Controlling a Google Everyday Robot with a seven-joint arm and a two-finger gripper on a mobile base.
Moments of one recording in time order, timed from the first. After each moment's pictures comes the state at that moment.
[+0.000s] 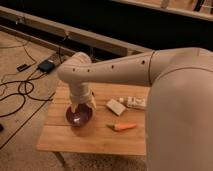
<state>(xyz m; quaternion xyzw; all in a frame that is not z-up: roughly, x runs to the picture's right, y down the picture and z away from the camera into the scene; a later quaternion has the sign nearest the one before) -0.106 0.104 0.703 -0.26 0.23 0.64 0.68</state>
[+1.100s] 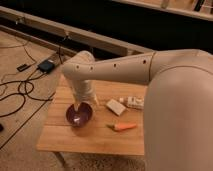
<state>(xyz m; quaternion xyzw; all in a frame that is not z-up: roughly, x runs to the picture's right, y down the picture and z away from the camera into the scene) -0.089 0.092 0.725 -0.28 0.23 0.62 0.69</state>
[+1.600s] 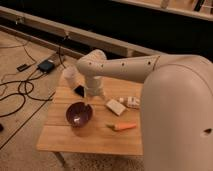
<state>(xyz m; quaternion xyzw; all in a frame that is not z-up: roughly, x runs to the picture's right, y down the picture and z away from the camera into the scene) -0.044 0.073 0.781 -0.27 0.23 0.62 0.70</state>
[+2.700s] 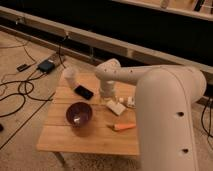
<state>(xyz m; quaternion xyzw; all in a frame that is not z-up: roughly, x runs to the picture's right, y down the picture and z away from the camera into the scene) 0.019 0.100 0.874 -0.28 0.25 0.64 0.67</state>
